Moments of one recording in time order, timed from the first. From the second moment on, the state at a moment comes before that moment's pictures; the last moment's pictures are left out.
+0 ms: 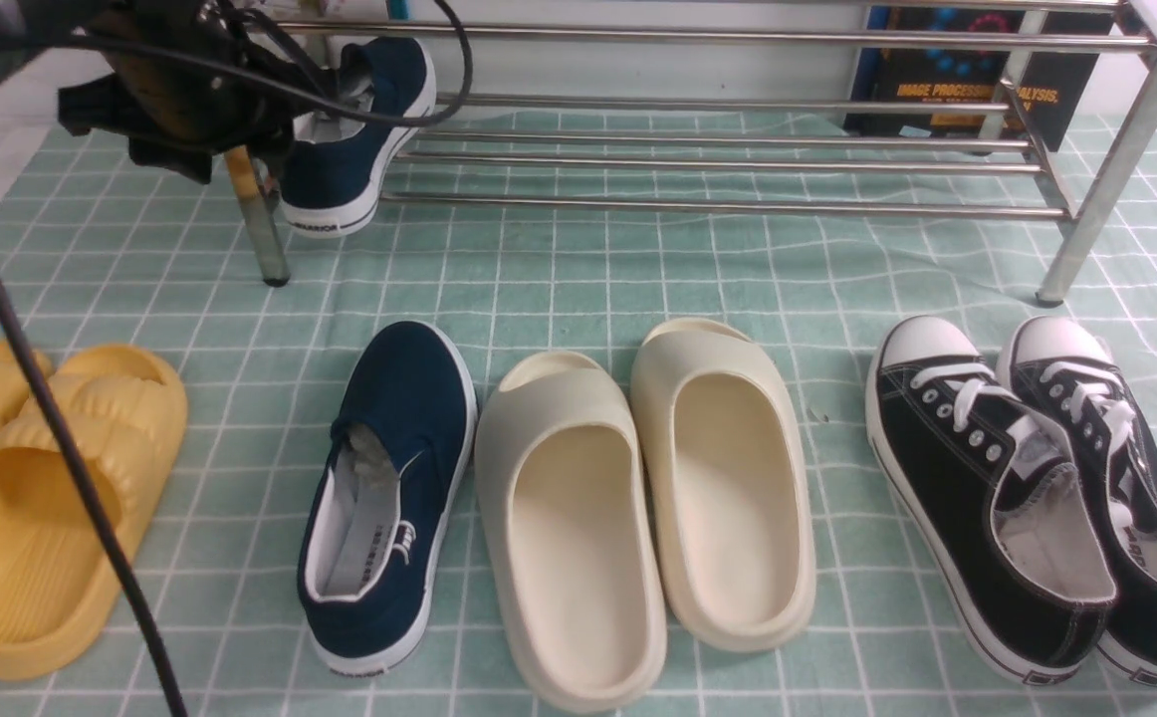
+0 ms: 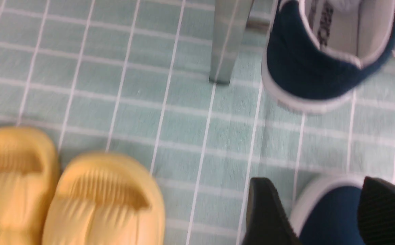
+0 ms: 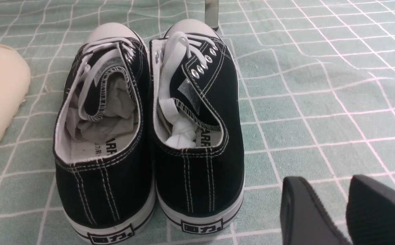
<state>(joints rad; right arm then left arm) -0.05 -0.01 0.02 -0.15 0.38 0.23 -0.17 1.83 -1.77 0.18 1.02 -0.36</state>
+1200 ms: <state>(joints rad) -0.05 -0.01 0.02 -0.15 0.38 0.23 -0.32 1.56 -0.96 0.01 0.77 -0.41</state>
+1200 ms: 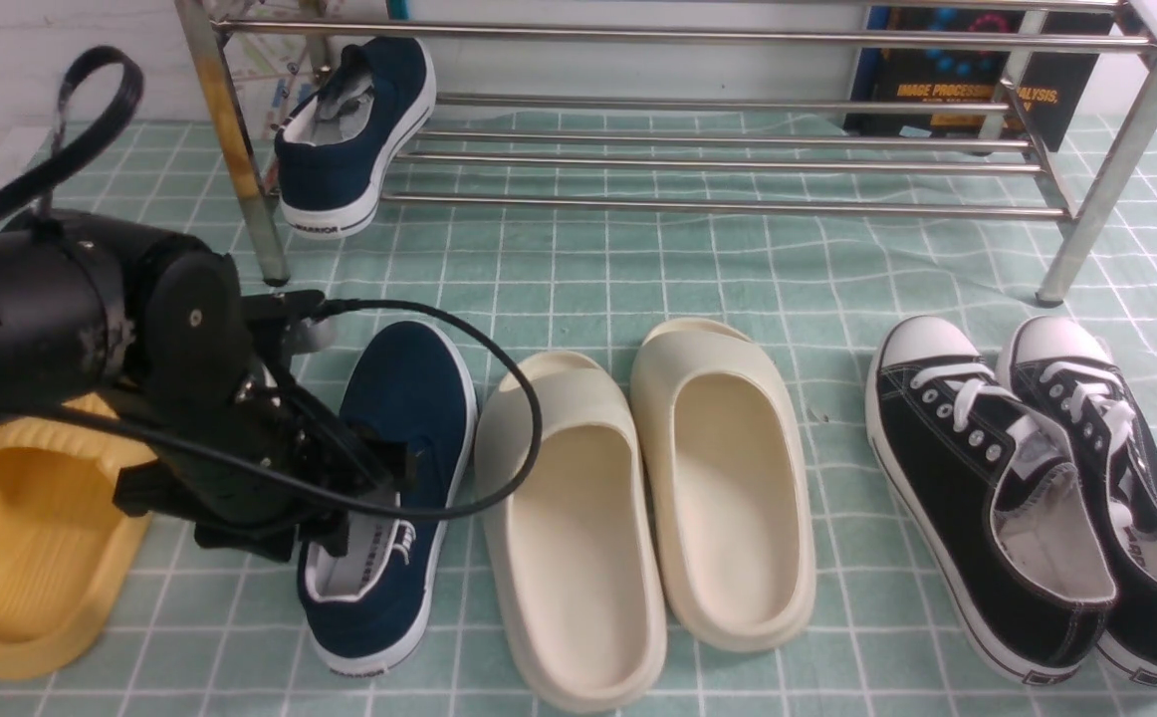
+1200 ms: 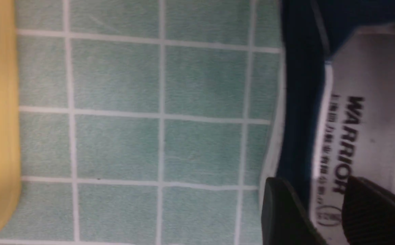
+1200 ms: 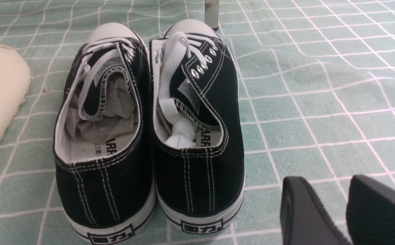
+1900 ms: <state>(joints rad) -0.05 -0.01 0.02 -0.15 0.38 0.23 -0.32 1.61 -1.09 0.02 0.84 -0.41</state>
